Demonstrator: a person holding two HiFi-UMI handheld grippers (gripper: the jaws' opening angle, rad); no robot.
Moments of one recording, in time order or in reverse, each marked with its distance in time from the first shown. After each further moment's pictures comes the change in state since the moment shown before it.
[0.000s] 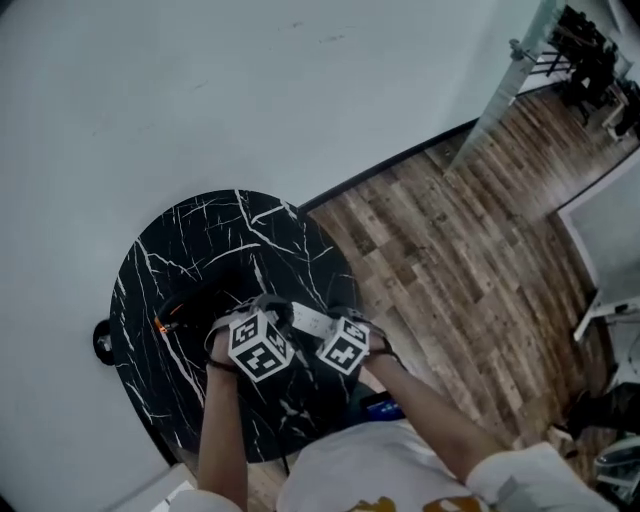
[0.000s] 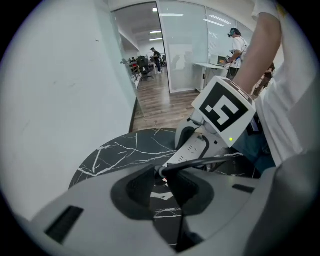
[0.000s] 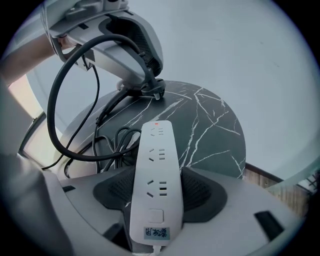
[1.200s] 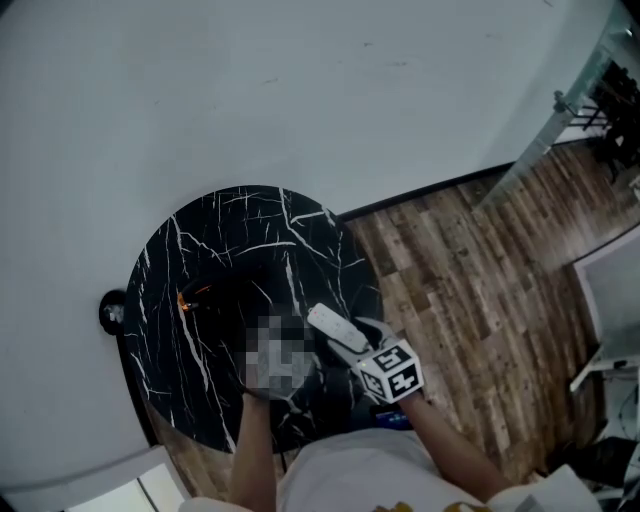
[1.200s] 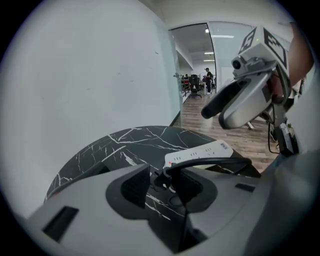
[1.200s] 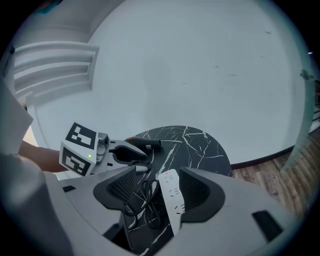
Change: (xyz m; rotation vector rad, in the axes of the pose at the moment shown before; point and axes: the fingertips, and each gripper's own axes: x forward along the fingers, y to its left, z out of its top) left arm 0.009 -0.010 -0.055 -0.489 -0.203 0.355; right arm -0.104 -0.001 0.055 0.279 -0.501 -0.002
